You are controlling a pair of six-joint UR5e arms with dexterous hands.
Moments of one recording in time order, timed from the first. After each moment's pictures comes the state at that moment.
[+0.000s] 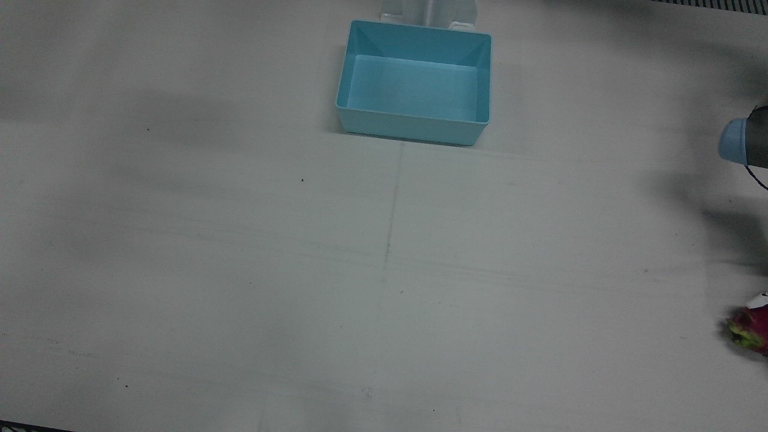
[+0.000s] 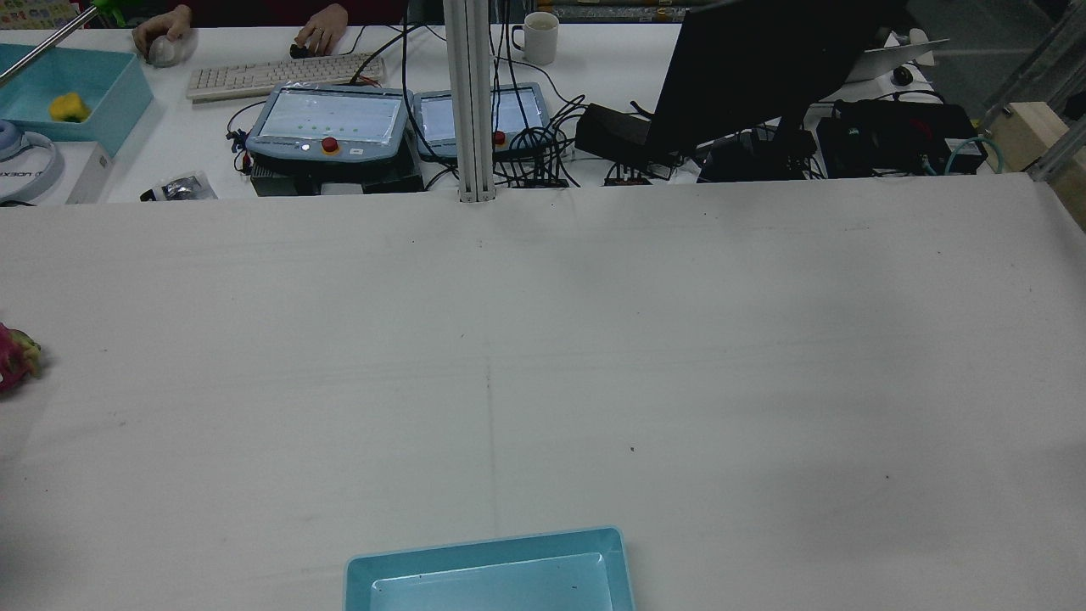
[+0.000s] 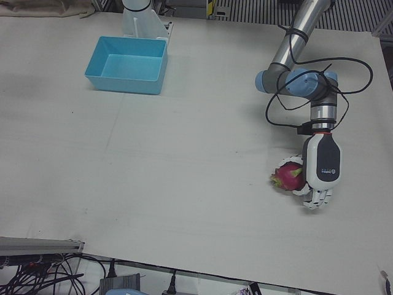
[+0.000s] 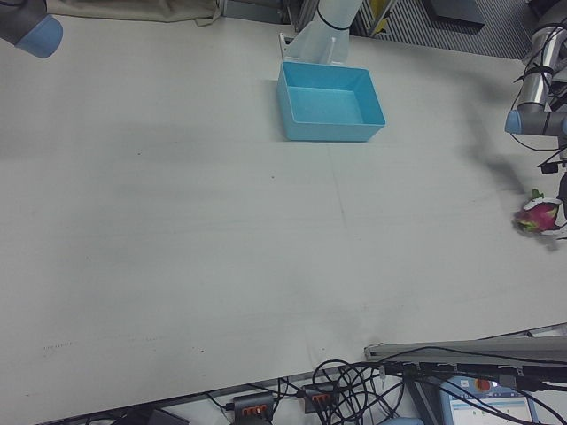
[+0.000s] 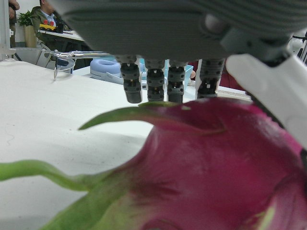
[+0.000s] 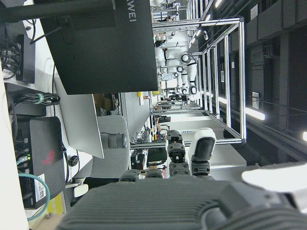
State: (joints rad) left arm -1.05 -1.68 -1.45 0.33 1.28 1.22; right arm 1.53 -1.56 1.57 -3.29 -1.46 0.11
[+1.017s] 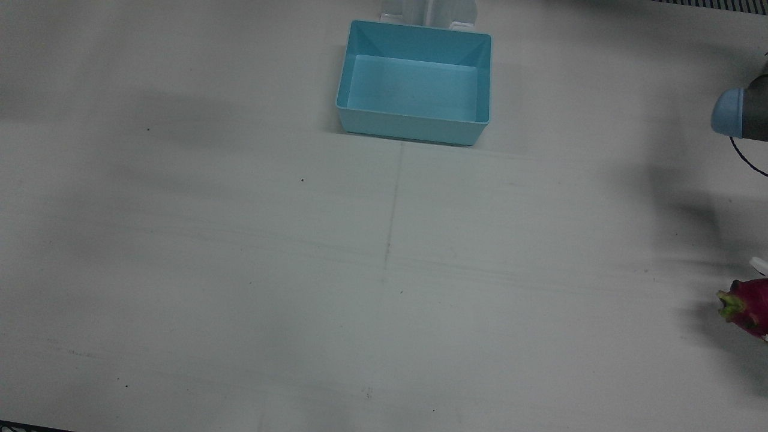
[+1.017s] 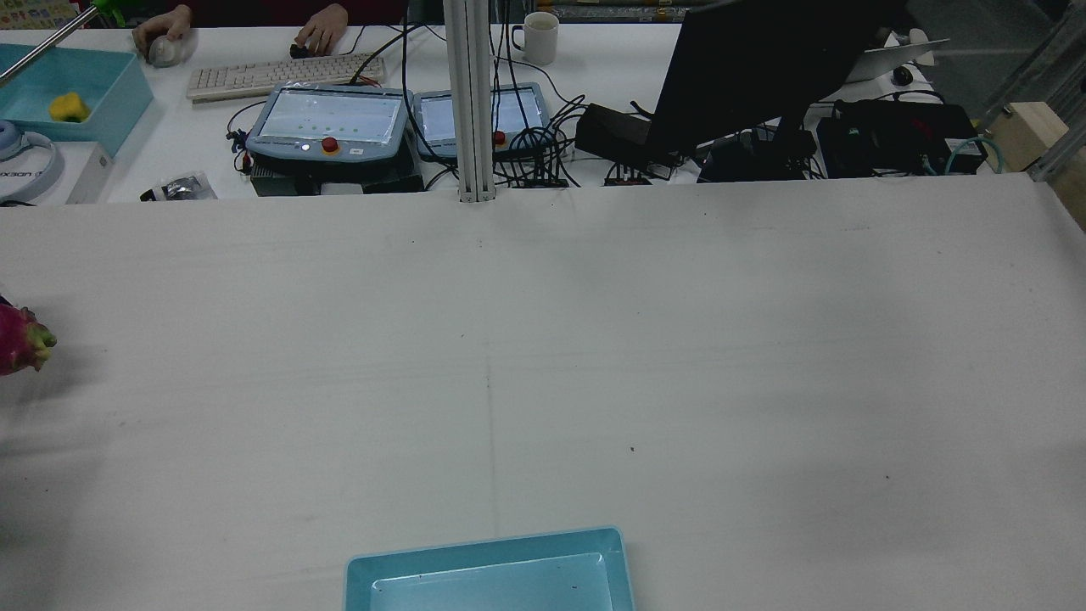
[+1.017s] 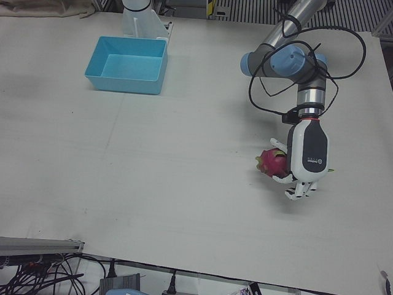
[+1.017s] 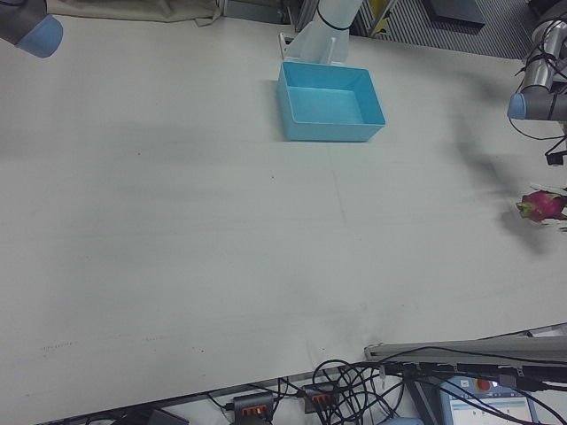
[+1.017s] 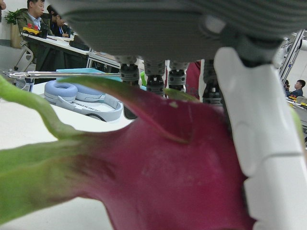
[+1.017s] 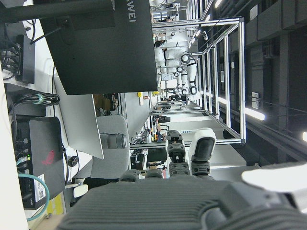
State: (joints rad) left arm -1.05 -1.69 -1.68 0.48 1.26 1.16; right arm 1.53 -1.56 1.58 -3.29 -1.46 0.11
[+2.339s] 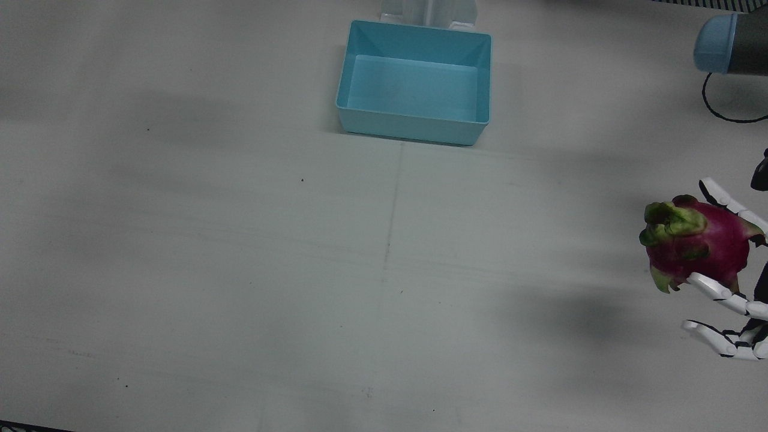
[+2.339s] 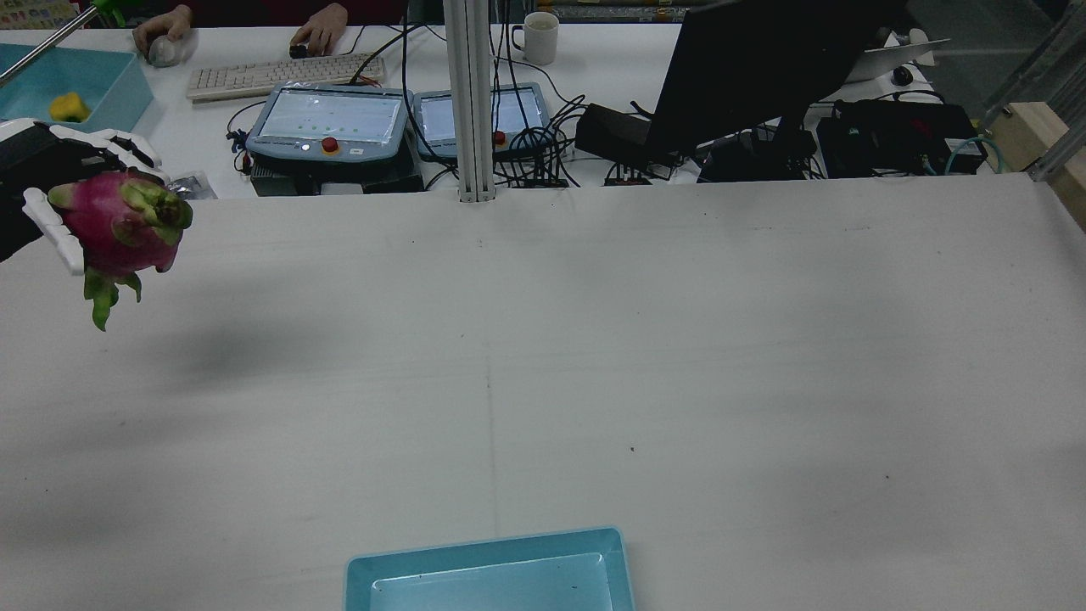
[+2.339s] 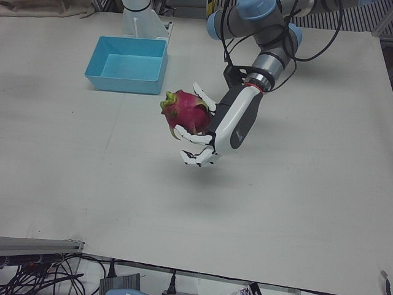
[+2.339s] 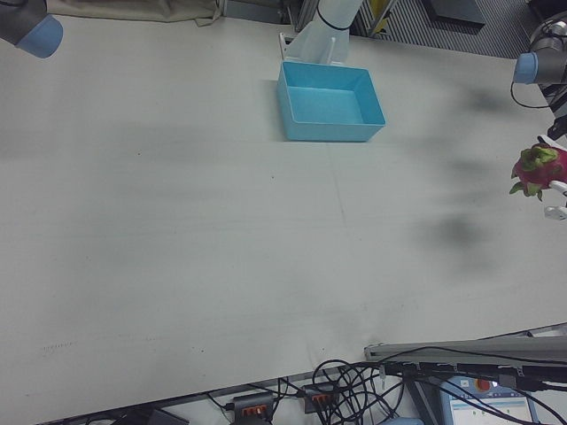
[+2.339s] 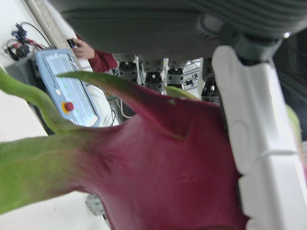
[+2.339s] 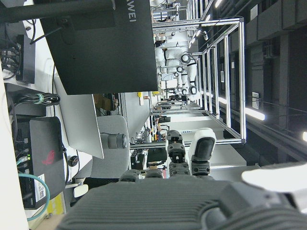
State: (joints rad) left arm -1.05 -1.85 -1.98 0.50 1.49 0.39; right arm 1.53 -1.56 1.57 -3.29 -1.46 0.11
